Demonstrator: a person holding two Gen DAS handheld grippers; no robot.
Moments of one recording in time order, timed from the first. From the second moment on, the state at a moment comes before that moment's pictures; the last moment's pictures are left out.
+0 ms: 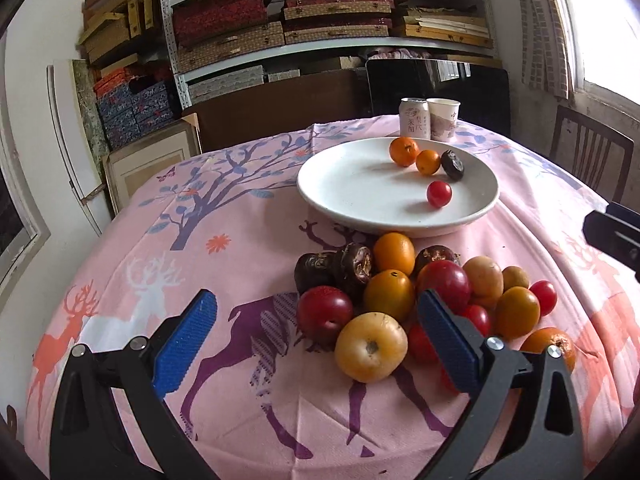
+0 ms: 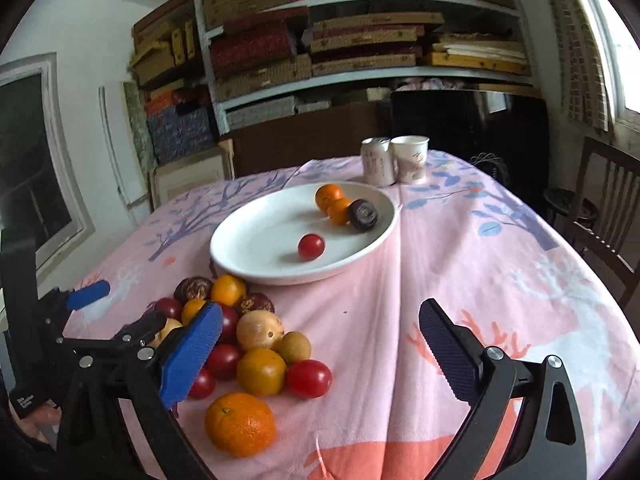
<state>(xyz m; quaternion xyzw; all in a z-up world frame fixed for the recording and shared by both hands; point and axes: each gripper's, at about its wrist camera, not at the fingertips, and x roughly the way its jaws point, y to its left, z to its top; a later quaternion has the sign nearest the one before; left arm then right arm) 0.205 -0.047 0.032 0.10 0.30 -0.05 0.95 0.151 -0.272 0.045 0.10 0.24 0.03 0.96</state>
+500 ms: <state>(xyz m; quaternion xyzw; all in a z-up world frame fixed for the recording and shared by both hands) 0.218 -0.053 0.024 0.11 0.33 -0.07 0.94 0.151 -0.227 0.034 0.00 0.39 0.00 0.92</state>
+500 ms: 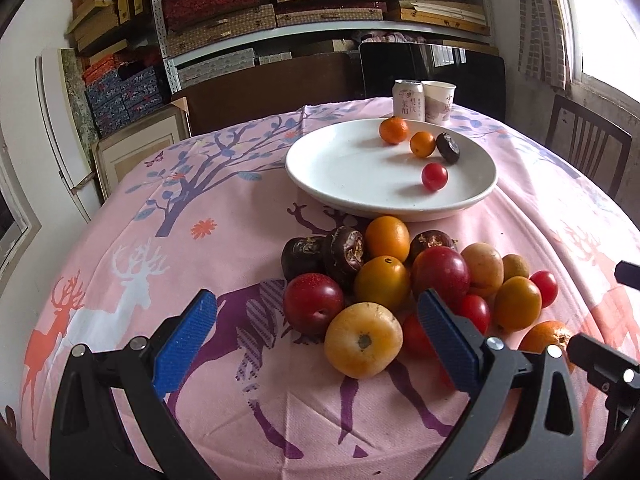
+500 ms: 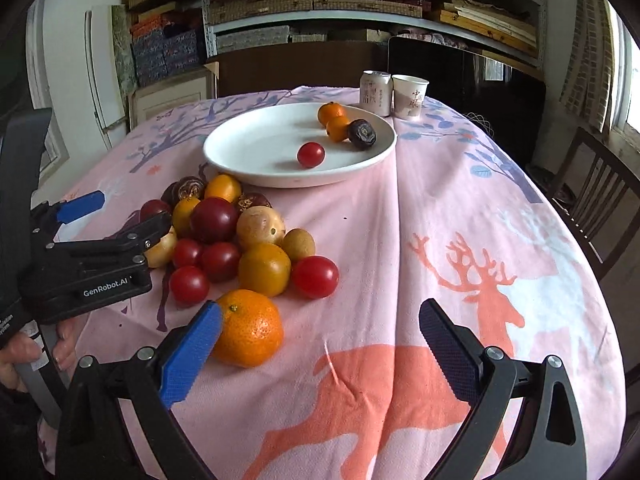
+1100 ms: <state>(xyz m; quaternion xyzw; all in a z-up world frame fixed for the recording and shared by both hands) 0.231 -0.042 0.010 0.06 0.40 -0.06 0.91 0.141 -0.223 -0.007 0.16 0.41 0.12 0.89</state>
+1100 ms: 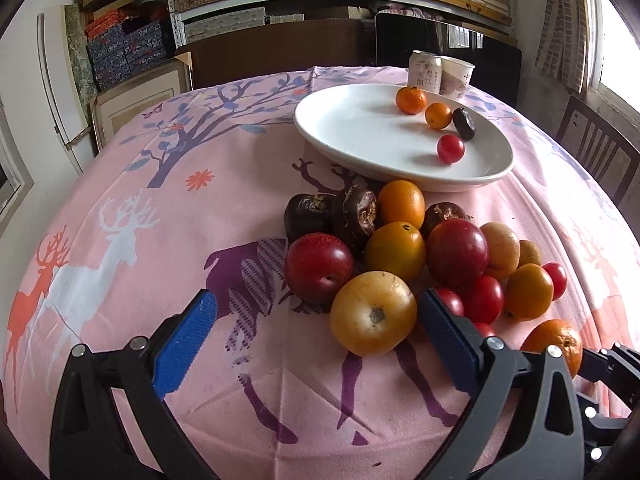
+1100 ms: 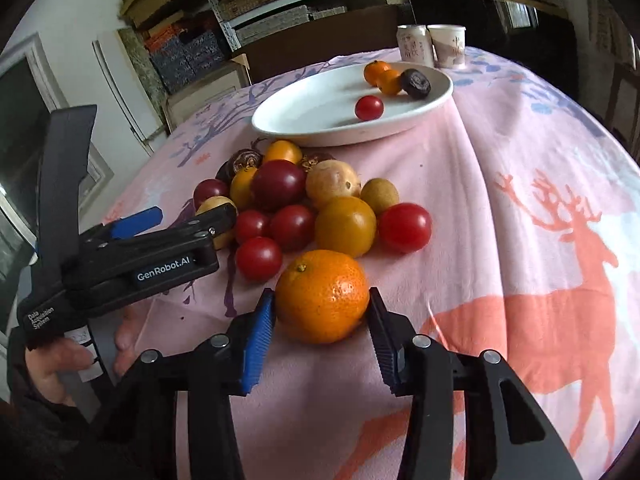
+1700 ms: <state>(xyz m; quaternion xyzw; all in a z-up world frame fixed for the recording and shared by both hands) 0.220 -0.044 0.011 0.03 0.40 -0.14 0.90 0.141 -0.229 -0.006 0.17 0.40 0.11 0.89</state>
